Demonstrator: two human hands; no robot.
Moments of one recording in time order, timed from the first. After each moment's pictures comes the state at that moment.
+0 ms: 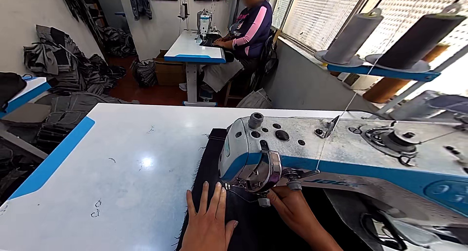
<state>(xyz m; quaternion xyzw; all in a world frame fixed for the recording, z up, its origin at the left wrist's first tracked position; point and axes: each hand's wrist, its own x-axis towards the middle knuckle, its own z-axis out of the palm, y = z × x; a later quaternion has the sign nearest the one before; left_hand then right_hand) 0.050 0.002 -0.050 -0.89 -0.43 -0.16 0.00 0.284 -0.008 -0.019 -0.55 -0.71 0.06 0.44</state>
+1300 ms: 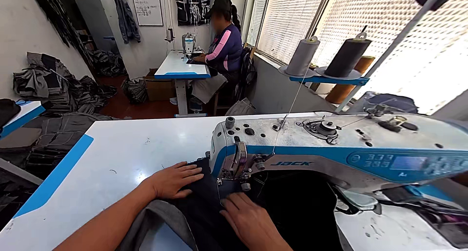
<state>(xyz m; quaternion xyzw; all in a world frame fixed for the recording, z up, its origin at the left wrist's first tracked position) -0.029 0.171 -0.021 -1.00 -0.03 -0.05 0.01 0.194 -0.050 -0.017 -0.59 -0.77 -0.13 0.22</state>
